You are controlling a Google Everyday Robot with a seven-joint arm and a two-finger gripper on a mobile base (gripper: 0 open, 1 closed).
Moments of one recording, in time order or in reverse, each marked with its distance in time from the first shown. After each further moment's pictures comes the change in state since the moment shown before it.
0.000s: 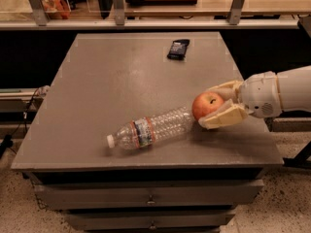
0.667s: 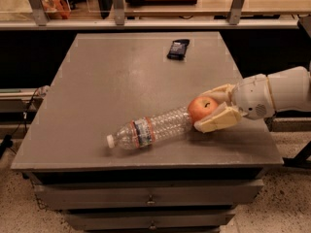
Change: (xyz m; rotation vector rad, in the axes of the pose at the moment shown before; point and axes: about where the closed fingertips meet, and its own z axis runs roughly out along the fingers) arm 0.005 0.008 0.015 -0.073 0.013 0.013
